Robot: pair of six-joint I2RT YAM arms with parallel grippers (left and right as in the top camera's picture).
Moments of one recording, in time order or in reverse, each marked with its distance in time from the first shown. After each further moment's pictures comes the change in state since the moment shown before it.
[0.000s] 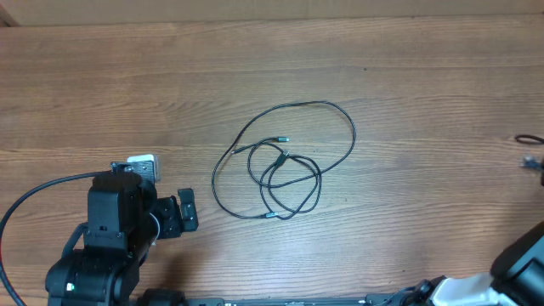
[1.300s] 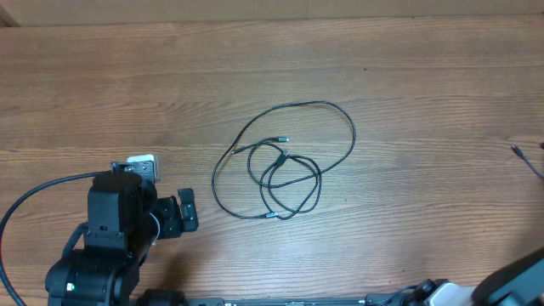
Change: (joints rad) left arm 0.000 0.000 -0.001 0.000 0.000 0.000; right arm -0.084 -0.218 0.009 -0.310 -0.460 0.468
